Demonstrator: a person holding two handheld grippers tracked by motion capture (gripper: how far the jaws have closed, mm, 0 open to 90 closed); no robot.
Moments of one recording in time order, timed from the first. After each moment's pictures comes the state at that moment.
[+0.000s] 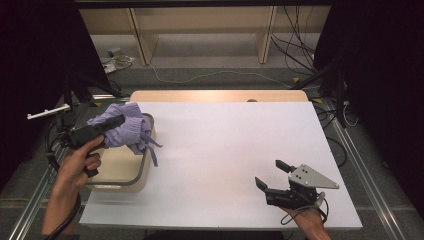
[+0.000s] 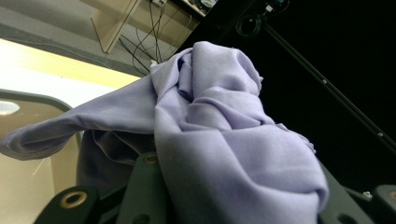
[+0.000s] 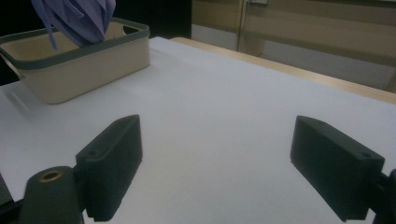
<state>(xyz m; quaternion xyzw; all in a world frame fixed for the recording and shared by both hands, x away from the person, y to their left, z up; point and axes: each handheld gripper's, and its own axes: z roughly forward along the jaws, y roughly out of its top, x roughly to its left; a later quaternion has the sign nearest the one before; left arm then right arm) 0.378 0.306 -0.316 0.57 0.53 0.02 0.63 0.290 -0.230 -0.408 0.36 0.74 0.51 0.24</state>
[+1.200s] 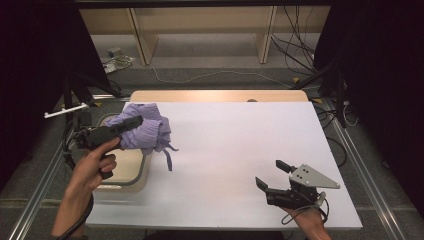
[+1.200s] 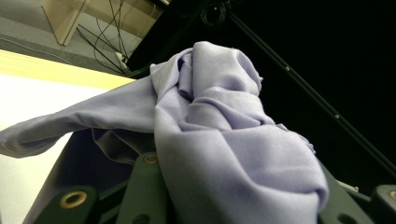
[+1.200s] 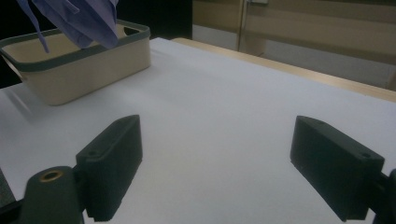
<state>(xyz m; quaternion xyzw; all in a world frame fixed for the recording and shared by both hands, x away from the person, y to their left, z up) 0.373 0.262 -0.309 0.59 0.48 -0.03 0.65 0.290 -0.231 -0.408 0.36 0.74 0.52 0.24</state>
